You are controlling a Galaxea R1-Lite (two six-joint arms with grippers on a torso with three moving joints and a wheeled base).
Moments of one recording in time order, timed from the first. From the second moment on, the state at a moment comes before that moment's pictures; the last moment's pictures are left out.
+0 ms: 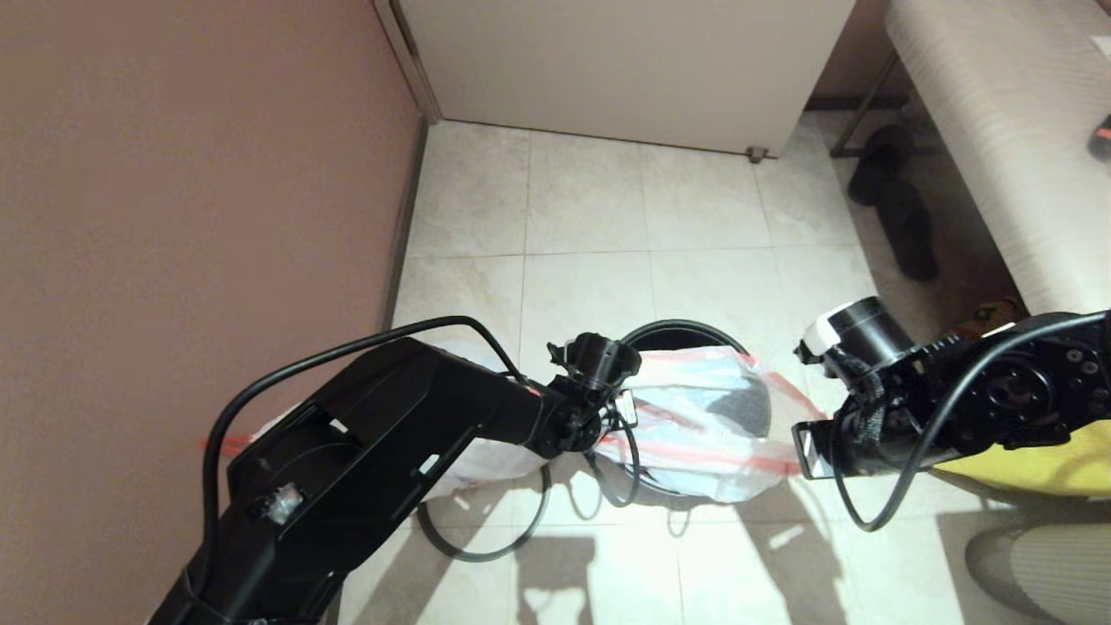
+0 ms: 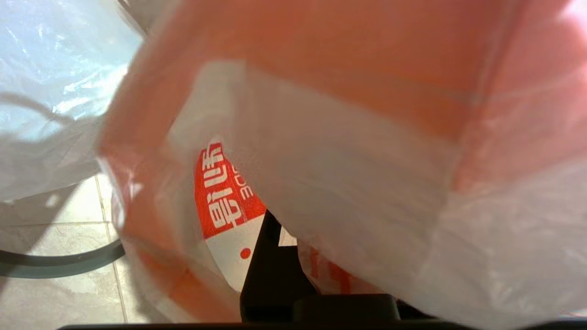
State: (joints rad) left arm -0.67 2.52 -1.73 -0.11 0.34 -0.53; right arm 0.43 1.81 -1.13 0.33 -0.28 0.34
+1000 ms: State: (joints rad) left arm -0.65 2.52 -1.72 -0.12 0.33 -0.55; right arm 0.42 1.69 -1.00 0.18 -0.18 0.52
